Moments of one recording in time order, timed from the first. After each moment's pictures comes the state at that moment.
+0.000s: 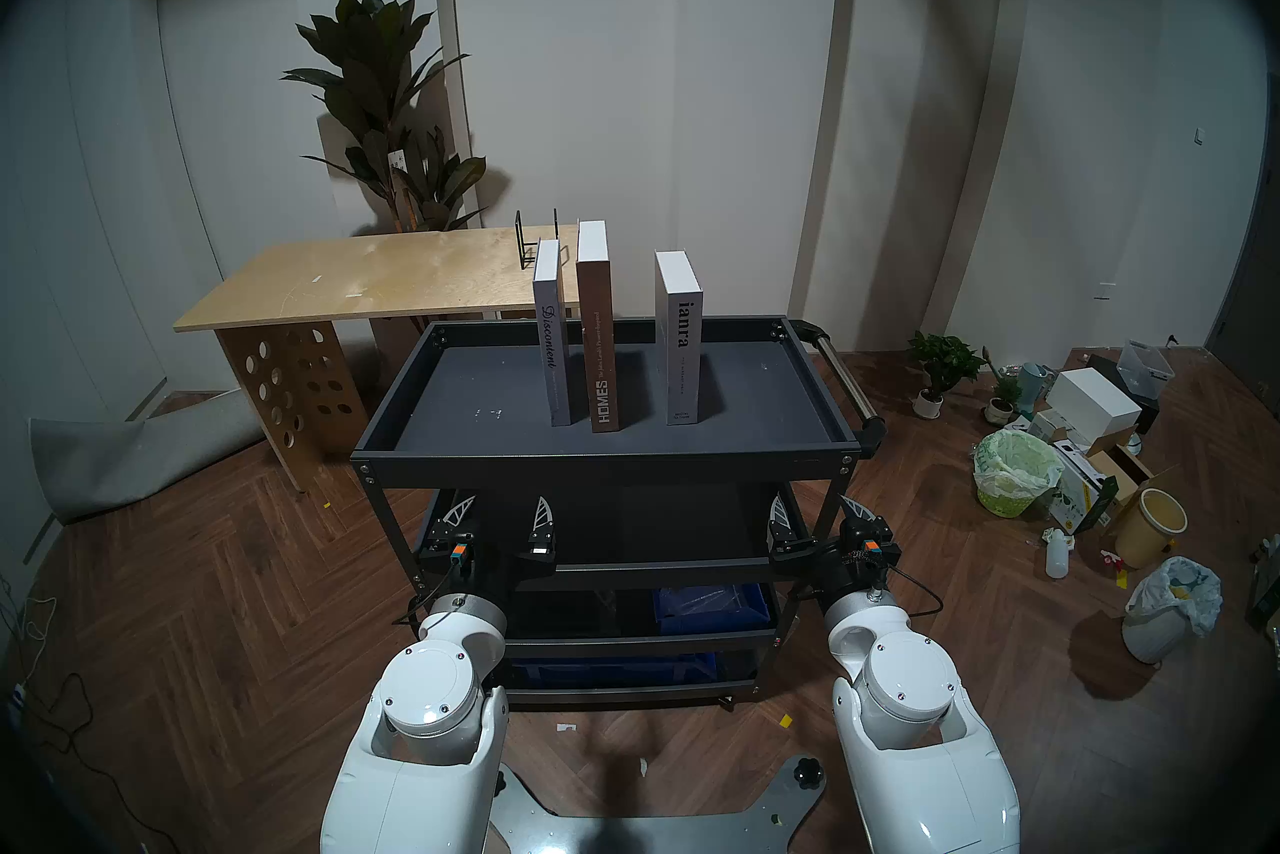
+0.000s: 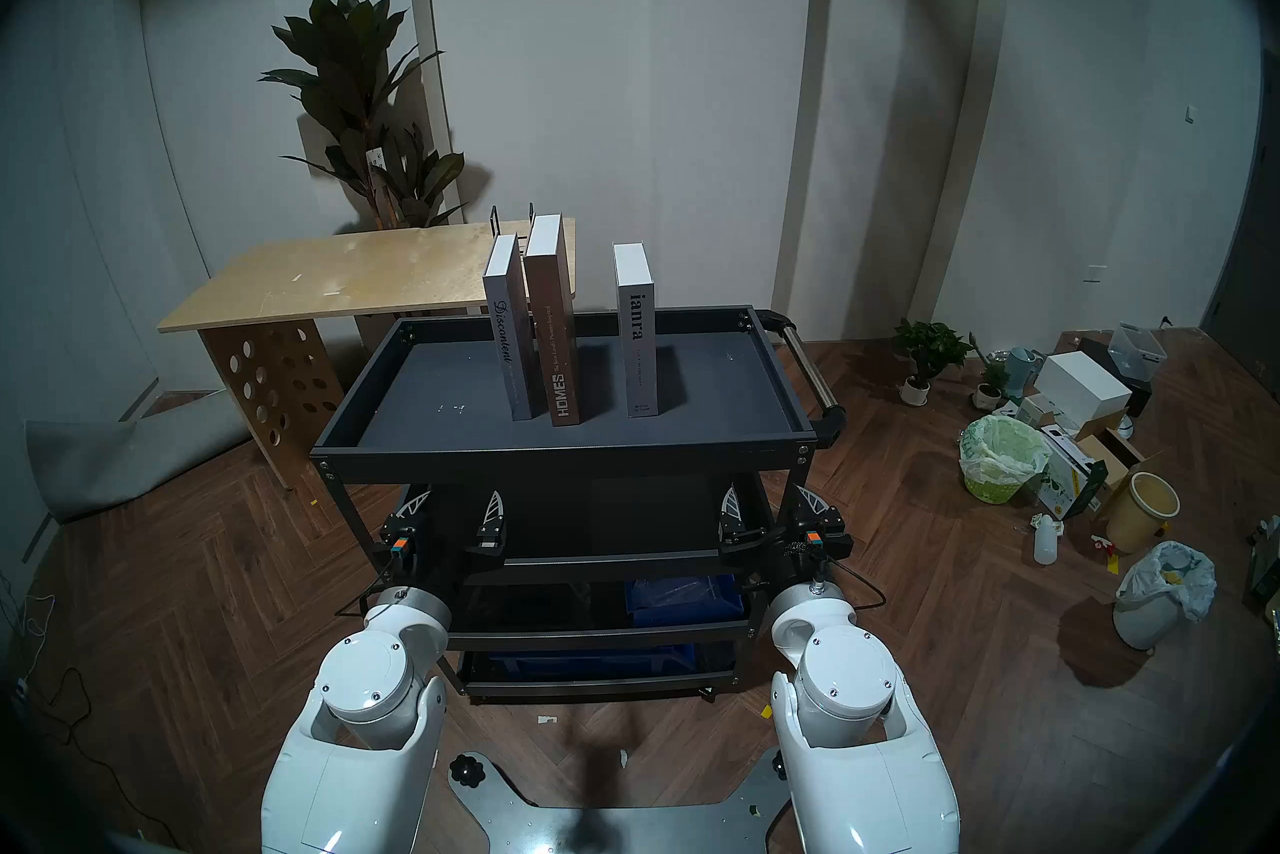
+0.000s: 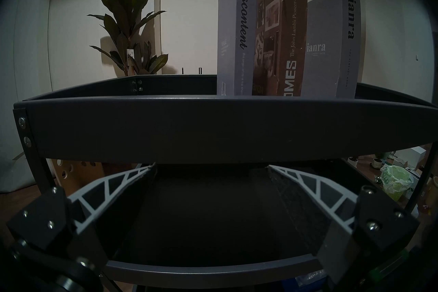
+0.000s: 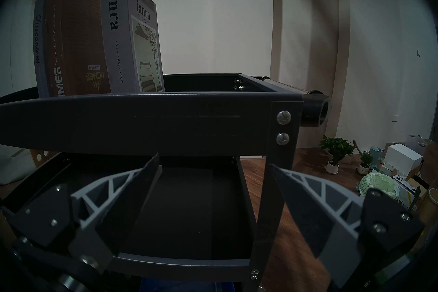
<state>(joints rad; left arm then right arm) 1.93 -1.57 -1.55 -1.81 0.00 -0.01 0.00 -1.90 -1.54 1.56 -1.77 0.02 -0.01 0.01</state>
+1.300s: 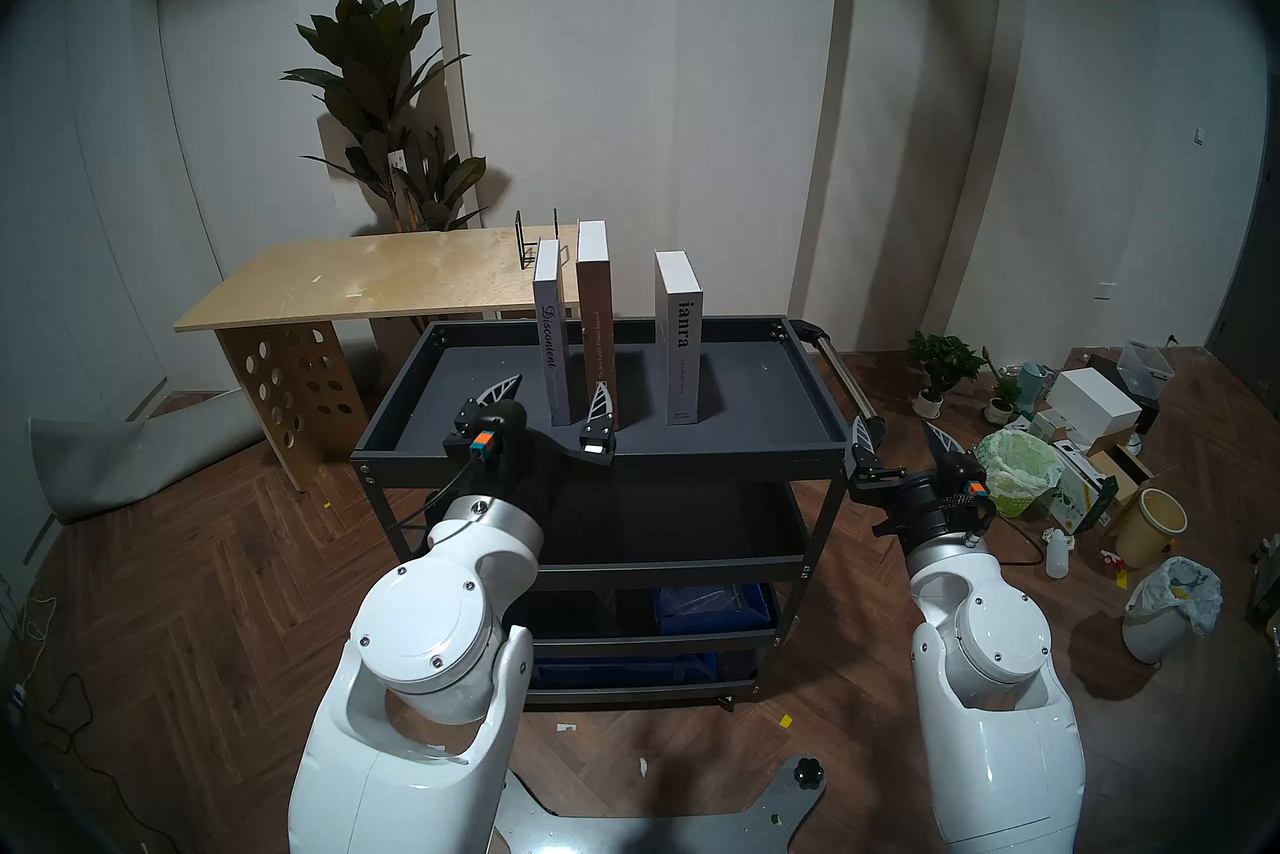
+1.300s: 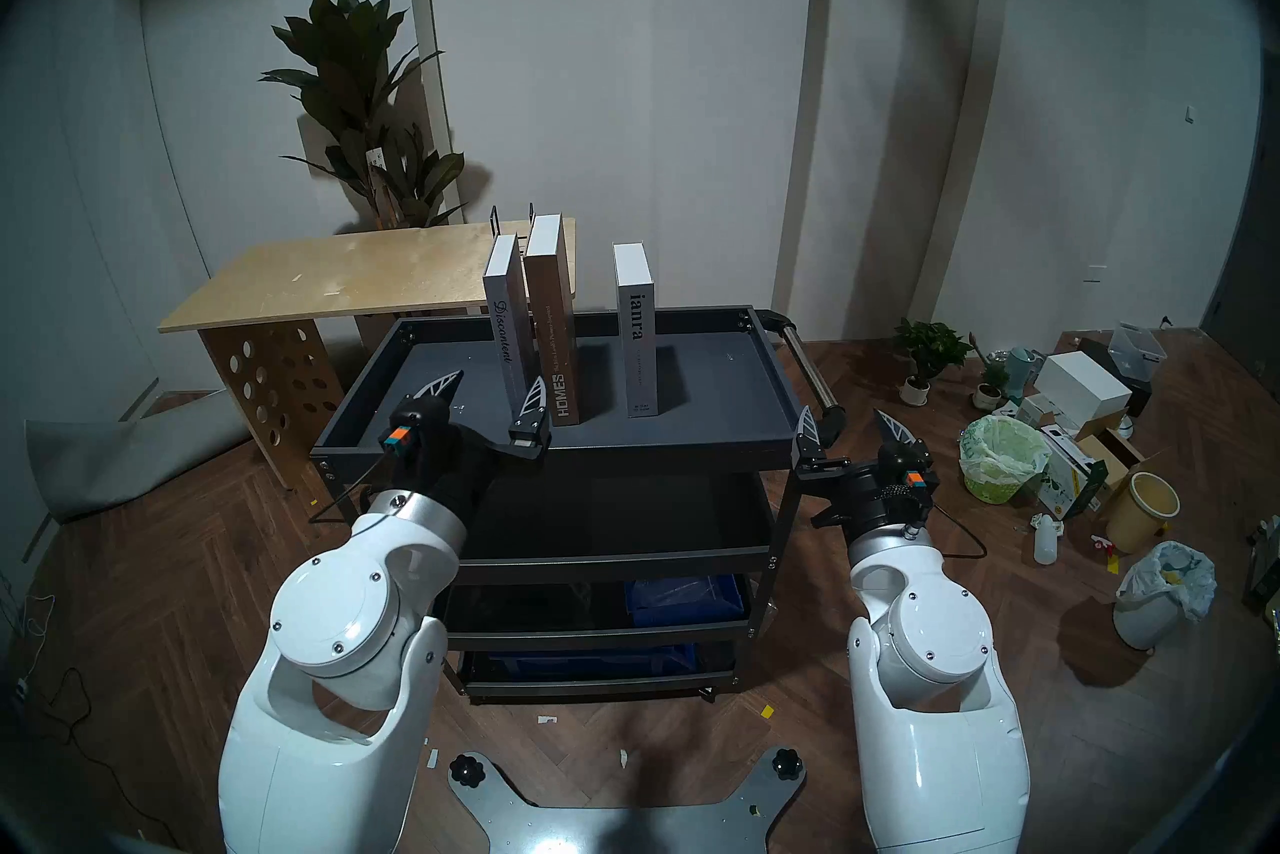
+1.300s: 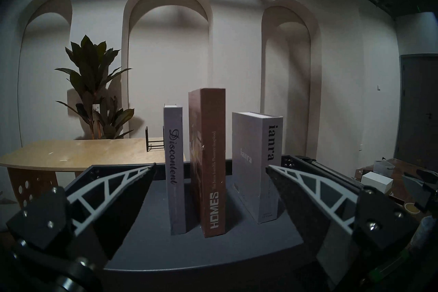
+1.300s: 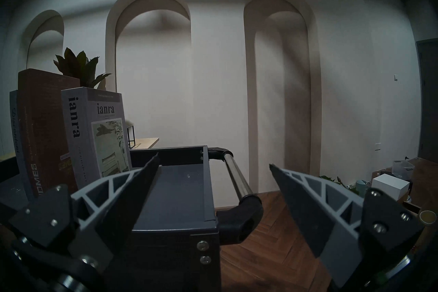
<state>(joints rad) 1.87 -1.52 -1.32 -2.23 0.03 0.27 0.07 -1.89 -1.51 1.73 -1.96 0.16 -0.02 0.06</state>
